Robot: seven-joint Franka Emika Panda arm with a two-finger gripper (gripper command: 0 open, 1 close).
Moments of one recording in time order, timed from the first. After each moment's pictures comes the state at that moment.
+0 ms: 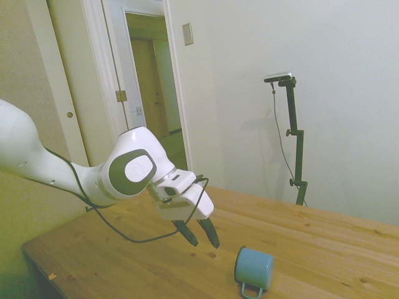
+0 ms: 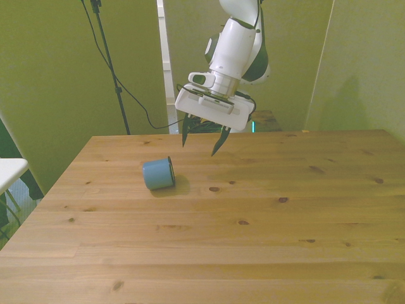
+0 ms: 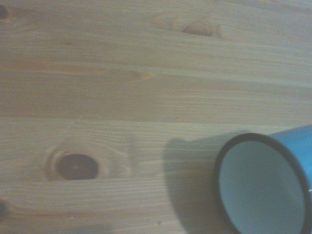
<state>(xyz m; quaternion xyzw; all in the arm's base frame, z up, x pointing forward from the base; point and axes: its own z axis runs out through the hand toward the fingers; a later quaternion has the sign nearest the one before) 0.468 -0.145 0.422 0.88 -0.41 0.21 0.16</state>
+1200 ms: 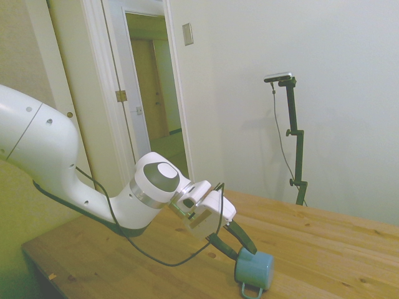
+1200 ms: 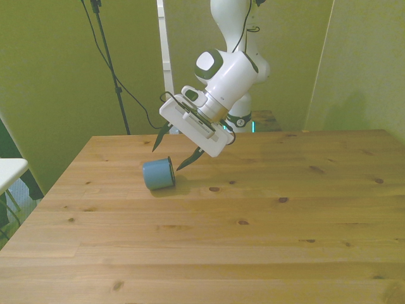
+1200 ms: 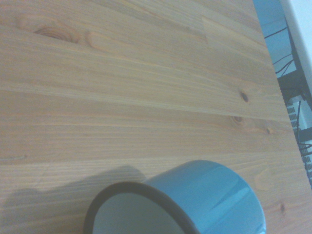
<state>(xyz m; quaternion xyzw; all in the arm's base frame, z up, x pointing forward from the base) 0.504 -0.177 0.374 0.81 -0.42 0.27 0.30</state>
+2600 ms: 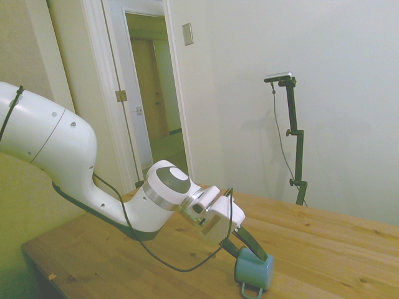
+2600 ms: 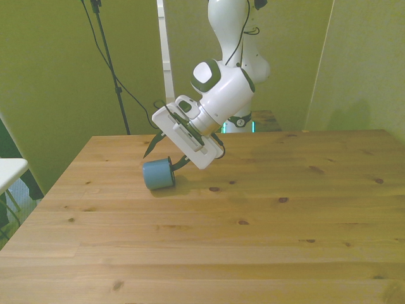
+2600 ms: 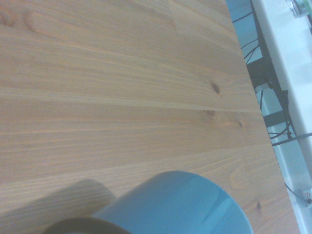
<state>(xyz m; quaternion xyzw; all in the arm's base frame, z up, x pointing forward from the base) 0.517 -0.196 0.355 0.79 -0.44 0.27 0.34</state>
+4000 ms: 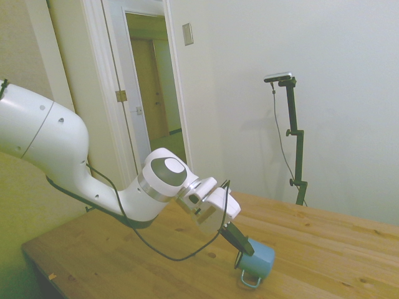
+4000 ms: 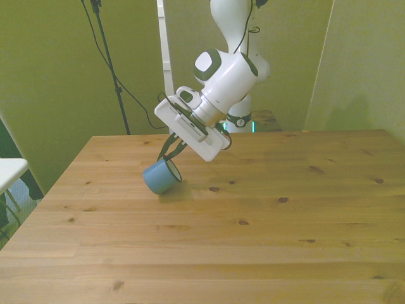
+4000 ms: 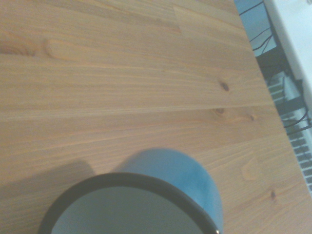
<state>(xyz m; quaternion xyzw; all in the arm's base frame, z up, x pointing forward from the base) 0.523 -0.185 0.403 0.80 -0.49 0.24 0.26</state>
